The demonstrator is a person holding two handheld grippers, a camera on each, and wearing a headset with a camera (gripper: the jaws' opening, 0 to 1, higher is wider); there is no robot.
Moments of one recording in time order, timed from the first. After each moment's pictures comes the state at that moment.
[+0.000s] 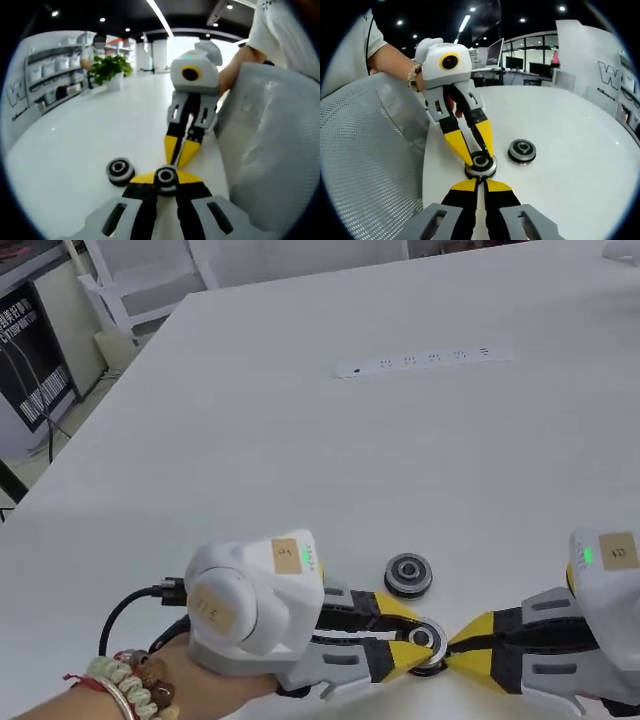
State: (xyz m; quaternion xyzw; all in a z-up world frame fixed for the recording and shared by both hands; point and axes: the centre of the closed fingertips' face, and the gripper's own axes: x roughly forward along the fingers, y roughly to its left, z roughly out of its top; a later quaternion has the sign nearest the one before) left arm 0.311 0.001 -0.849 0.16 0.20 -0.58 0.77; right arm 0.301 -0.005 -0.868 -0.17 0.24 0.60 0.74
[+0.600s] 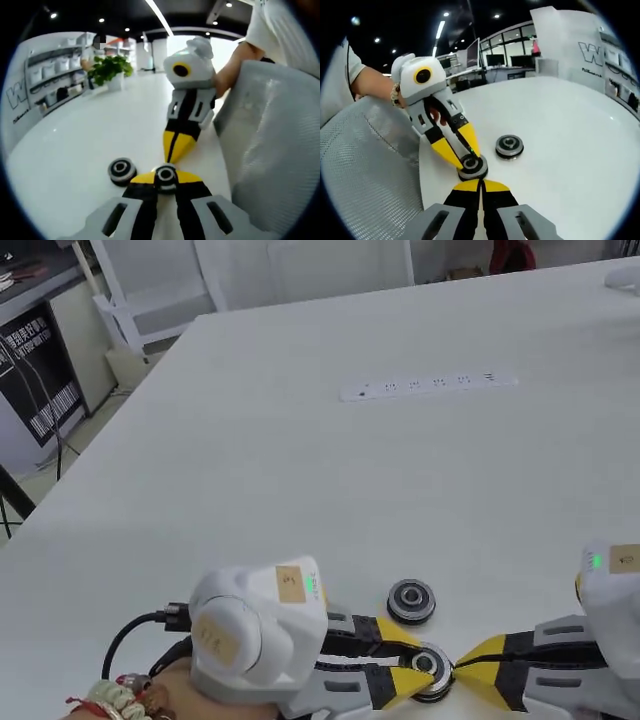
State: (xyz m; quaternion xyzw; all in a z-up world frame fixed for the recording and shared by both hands) left arm 0.313 0.001 -0.849 0.17 0.20 -0.58 0.77; right arm 0.314 -0.013 -0.864 -0.10 0.29 0.56 0.77
